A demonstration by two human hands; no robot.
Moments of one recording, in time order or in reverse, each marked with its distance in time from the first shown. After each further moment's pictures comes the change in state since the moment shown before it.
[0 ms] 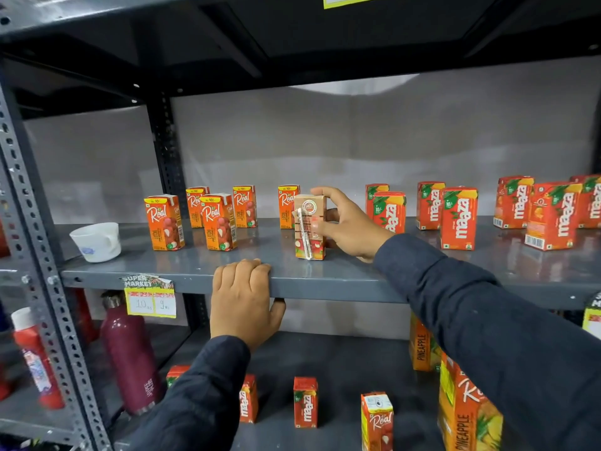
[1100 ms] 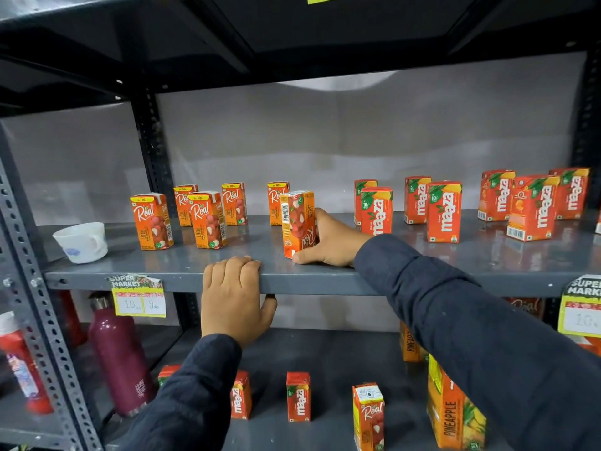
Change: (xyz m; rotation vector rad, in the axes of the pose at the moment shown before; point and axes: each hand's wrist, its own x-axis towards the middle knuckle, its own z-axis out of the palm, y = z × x) left_hand 0.000 0.002 -0.005 -0.012 -0.044 -0.010; right_hand -0.008 0.005 0.007 -0.315 -0.194 0.097
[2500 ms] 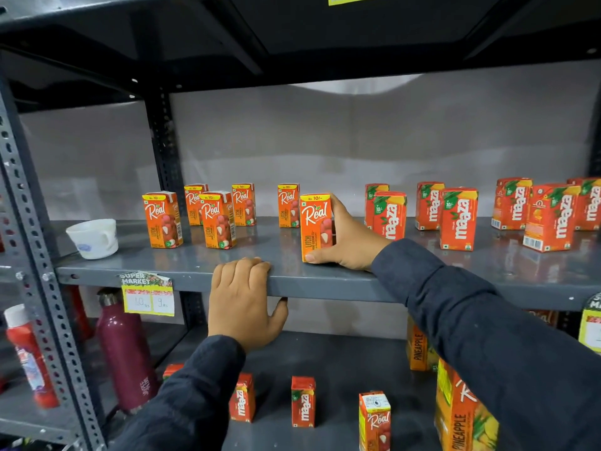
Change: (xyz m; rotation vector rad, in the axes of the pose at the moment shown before) left_hand -0.001 -0.003 -0.005 -0.038 -0.002 0.035; right_hand -0.001 0.004 -0.006 0.053 0.046 -0.015
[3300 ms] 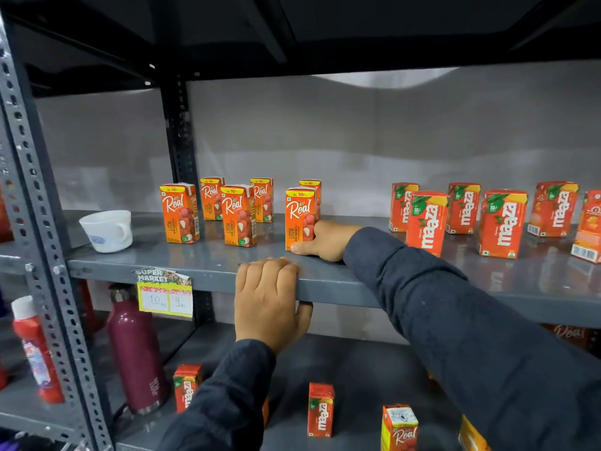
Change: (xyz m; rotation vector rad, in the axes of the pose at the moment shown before) left_hand 0.002 -0.003 0.022 -0.047 0.243 0.033; right_hand 0.072 -0.024 0.050 -0.452 -0.198 0.190
